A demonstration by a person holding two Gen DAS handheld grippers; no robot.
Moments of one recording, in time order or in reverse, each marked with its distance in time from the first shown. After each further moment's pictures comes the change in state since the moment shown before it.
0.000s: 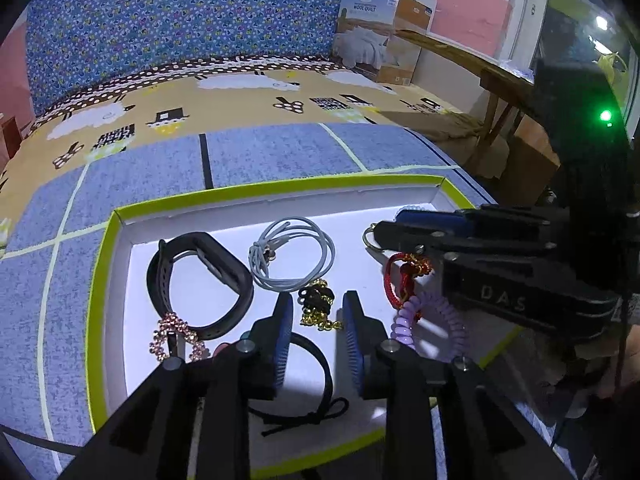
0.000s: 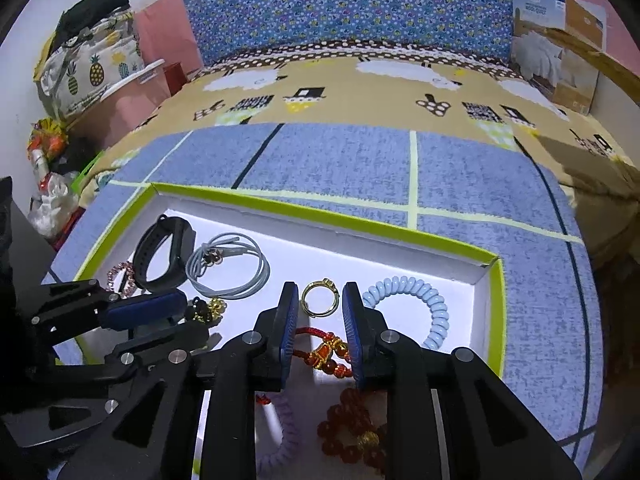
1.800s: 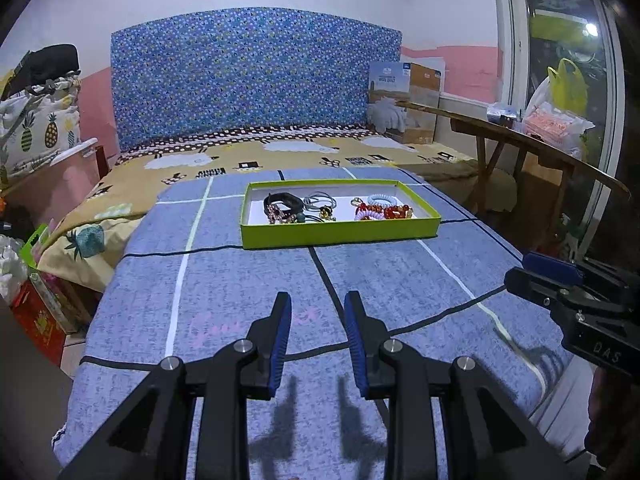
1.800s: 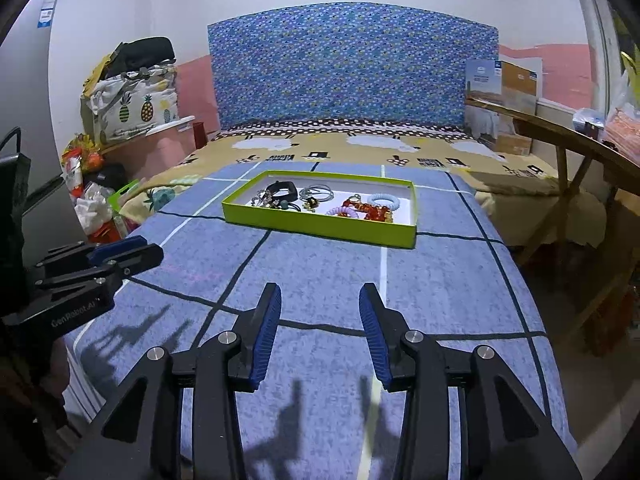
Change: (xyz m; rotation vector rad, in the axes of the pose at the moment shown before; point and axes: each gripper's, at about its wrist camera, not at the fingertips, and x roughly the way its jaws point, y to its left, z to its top) left arm -0.197 -0.054 -0.165 -0.017 -0.288 0.214; right arm -0.208 0.091 -0.203 -0.008 -0.315 -0.095
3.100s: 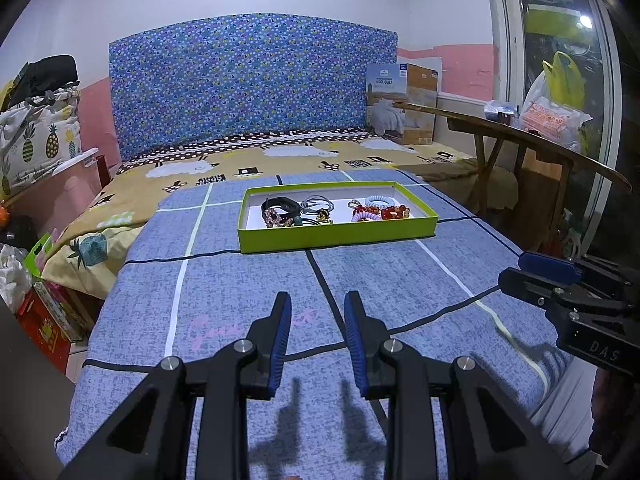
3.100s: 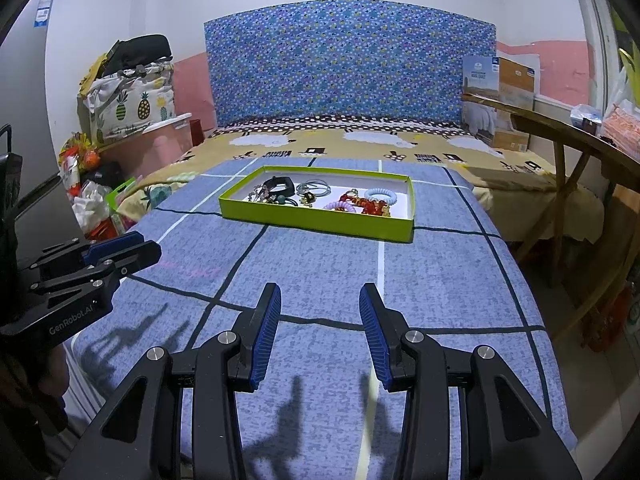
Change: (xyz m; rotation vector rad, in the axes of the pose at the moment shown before) left arm -0.001 -0.007 -0.003 0.023 -0.013 0.010; right arm 0.000 -0.001 -0.005 0.008 0.018 -0.005
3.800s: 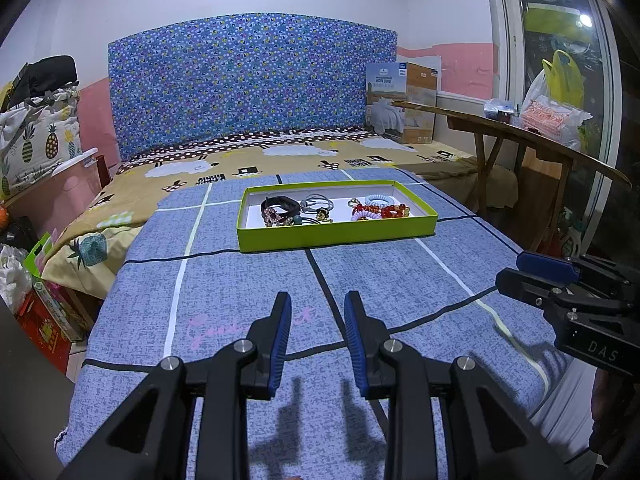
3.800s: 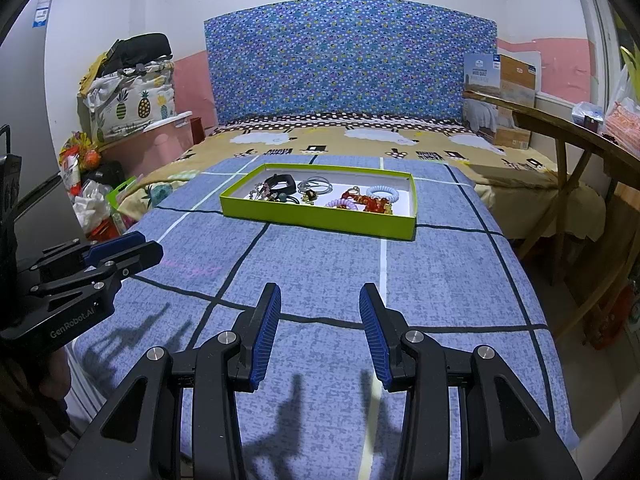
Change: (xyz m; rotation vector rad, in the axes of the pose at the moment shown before) left arm 0.001 -0.001 -0.001 0.000 0.002 0.000; right arm 0.002 0.001 0.000 0.005 0.009 0.005
